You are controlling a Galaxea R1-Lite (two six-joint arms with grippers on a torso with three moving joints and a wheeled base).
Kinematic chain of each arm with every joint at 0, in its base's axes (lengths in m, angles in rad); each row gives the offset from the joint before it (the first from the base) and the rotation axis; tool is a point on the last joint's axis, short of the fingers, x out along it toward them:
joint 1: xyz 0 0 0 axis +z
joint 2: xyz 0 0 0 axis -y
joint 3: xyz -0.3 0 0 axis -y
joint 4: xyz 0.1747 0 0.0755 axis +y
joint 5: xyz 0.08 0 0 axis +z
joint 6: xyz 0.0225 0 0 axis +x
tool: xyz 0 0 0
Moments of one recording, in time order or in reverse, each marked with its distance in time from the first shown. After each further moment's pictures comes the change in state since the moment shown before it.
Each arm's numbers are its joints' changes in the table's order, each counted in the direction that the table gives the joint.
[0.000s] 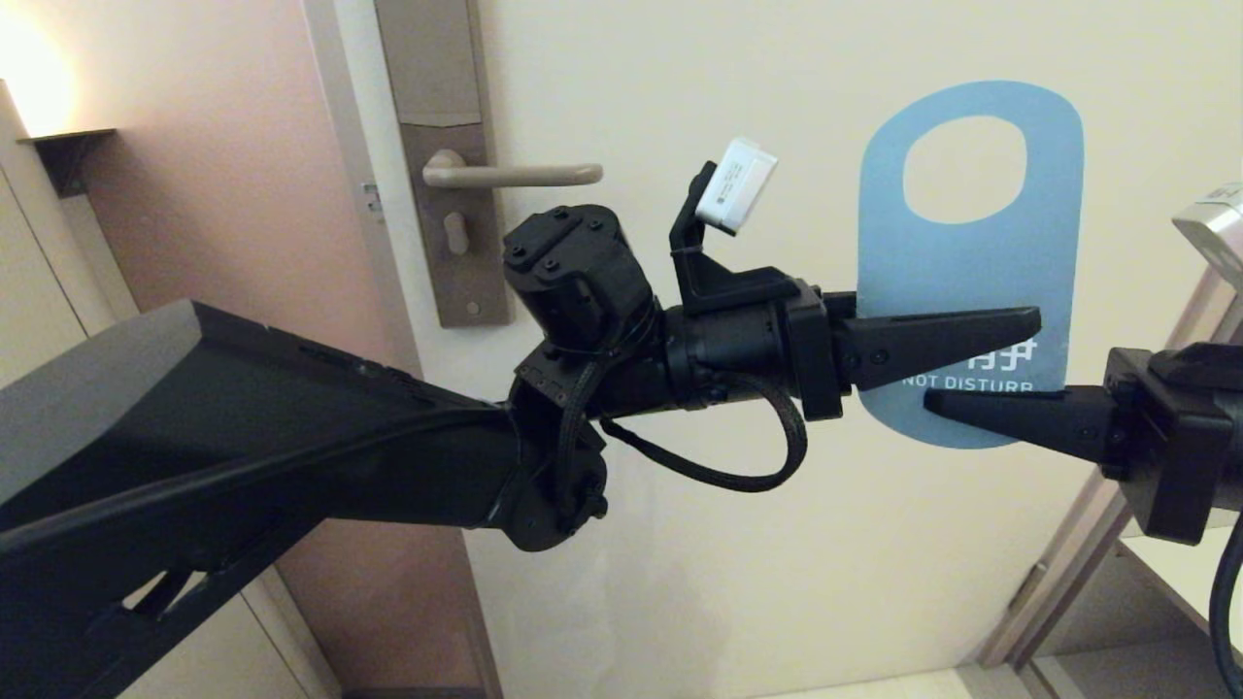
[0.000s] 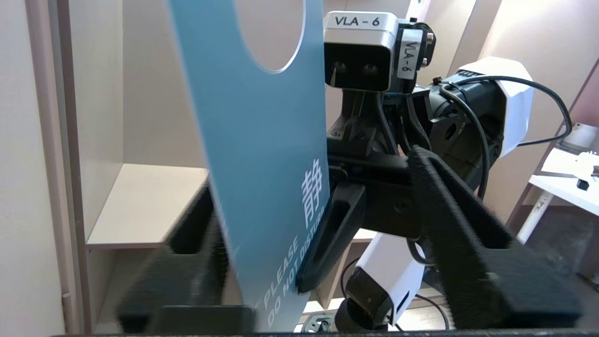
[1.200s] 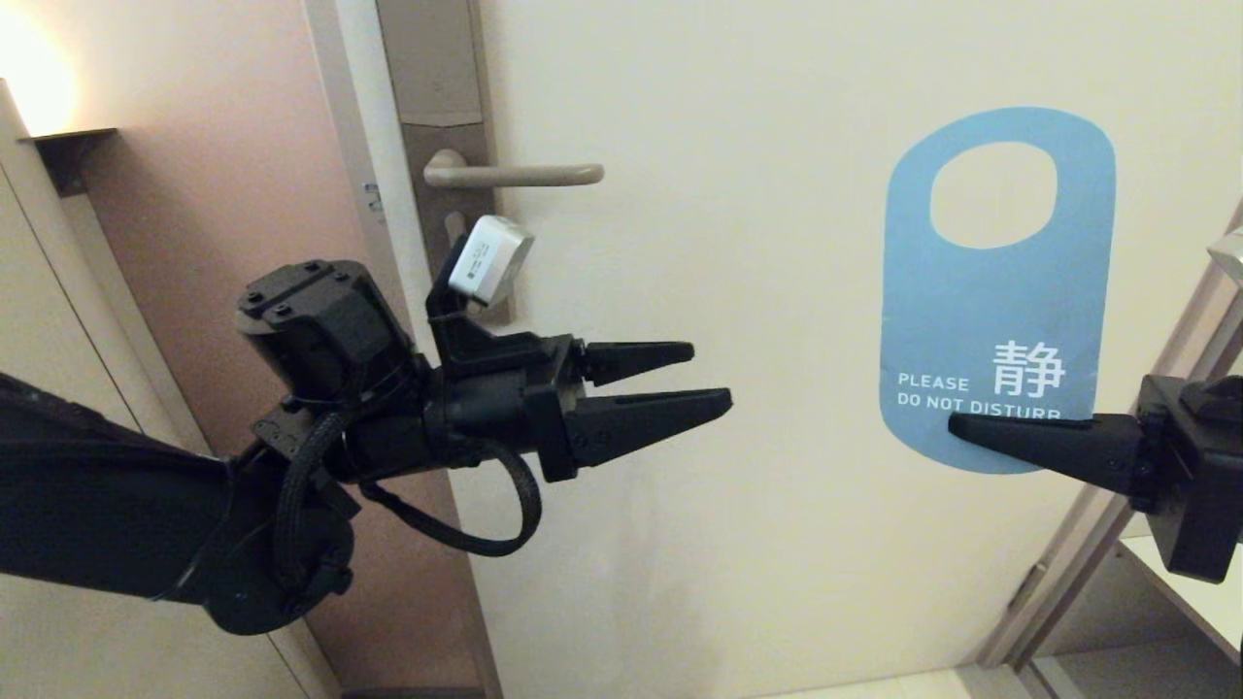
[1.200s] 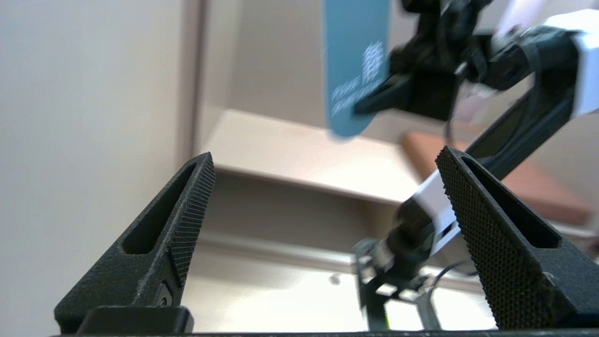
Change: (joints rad) left arm 0.259 0.312 -0.600 -0.022 -0.018 0.210; right arm -0.002 0.057 -0.064 0.000 -0.059 -0.001
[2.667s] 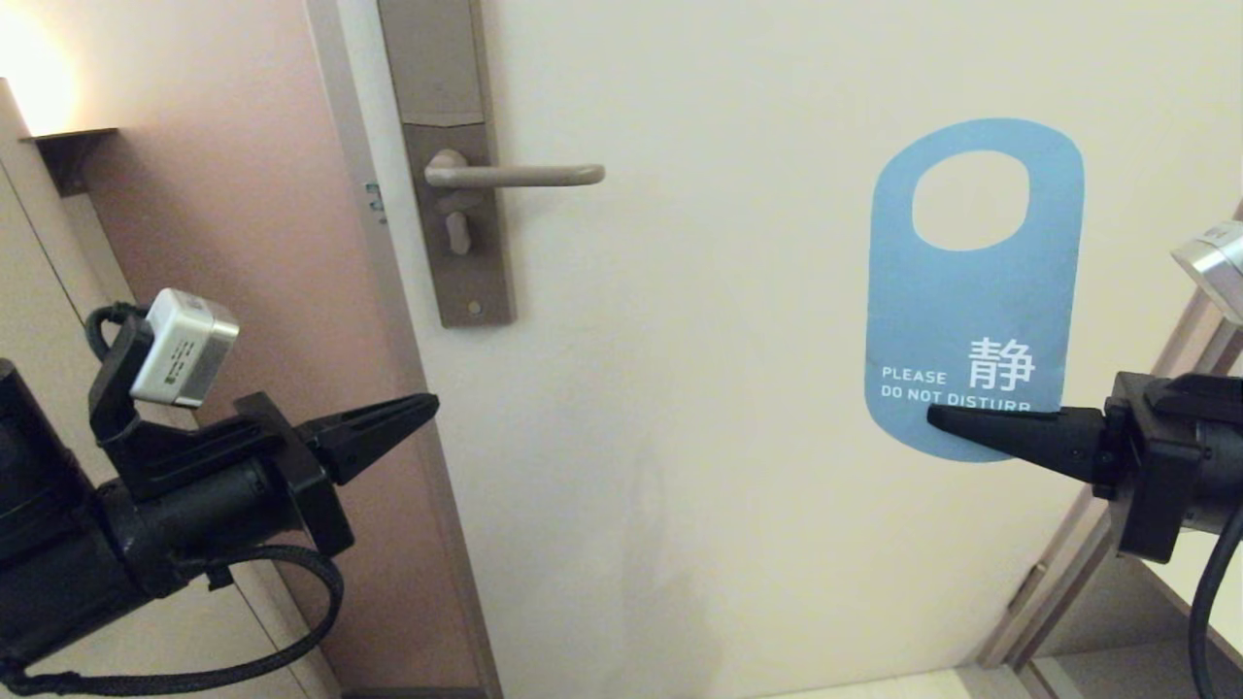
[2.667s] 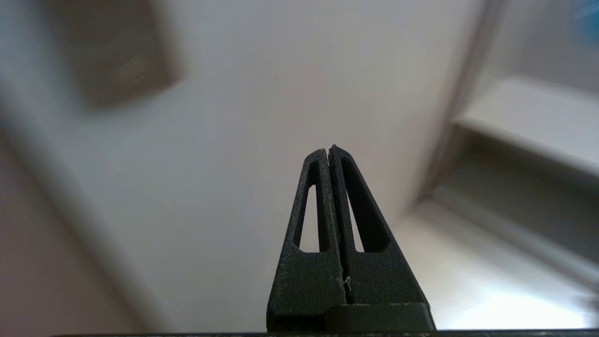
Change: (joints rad) left arm 0.249 0.495 -0.407 0.378 0.519 0.456; right arm 0.000 -0.043 -0.026 -0.081 -0.033 -0.002
